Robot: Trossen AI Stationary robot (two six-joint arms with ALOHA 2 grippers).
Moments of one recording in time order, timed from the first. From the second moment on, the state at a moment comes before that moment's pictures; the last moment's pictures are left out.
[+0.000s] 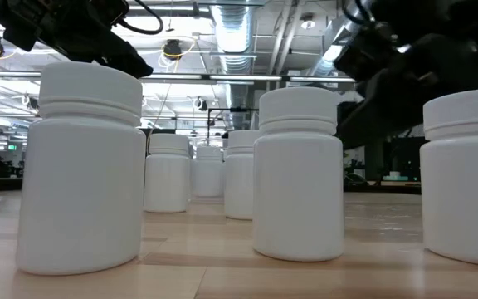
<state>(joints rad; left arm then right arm) -0.01 0.88 0.42 0.09 0.25 -0.05 0.28 1.54 0.50 0.46 0.04 0.13</state>
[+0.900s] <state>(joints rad) -0.01 0.88 0.42 0.10 0.25 -0.05 0.27 1.72 0.68 0.43 0.04 0.03</state>
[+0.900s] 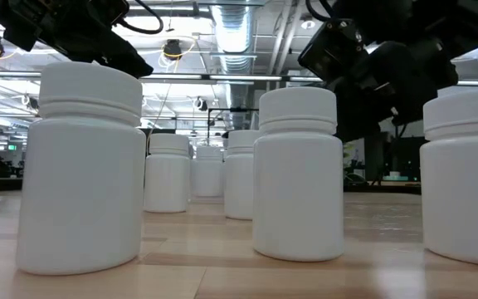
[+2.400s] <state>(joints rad) -0.01 0.88 0.42 0.06 0.25 -0.06 -0.26 1.74 1.19 -0.22 -0.23 -0.27</state>
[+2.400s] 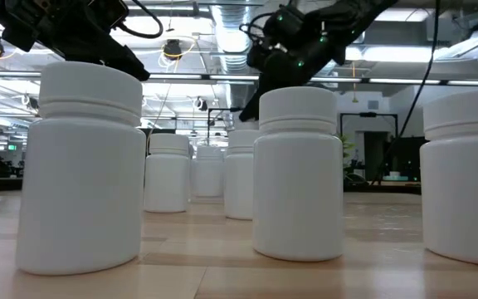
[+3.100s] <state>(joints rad) -0.01 0.88 0.42 0.06 0.25 -0.06 -0.29 1.70 1.18 -0.25 -0.23 -0.30</state>
